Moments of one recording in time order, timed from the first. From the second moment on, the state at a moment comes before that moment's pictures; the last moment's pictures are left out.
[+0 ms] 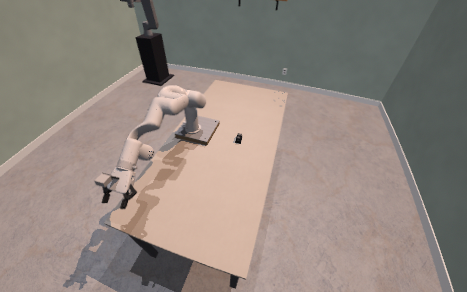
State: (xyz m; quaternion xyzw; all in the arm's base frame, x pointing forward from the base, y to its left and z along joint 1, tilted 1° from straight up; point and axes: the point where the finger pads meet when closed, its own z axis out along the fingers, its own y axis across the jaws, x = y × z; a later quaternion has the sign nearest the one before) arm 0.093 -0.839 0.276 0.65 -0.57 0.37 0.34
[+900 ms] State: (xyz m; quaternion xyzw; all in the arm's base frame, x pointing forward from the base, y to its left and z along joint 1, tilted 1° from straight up) arm 0.125 -0.830 0.273 0.67 -0.55 0.36 0.33
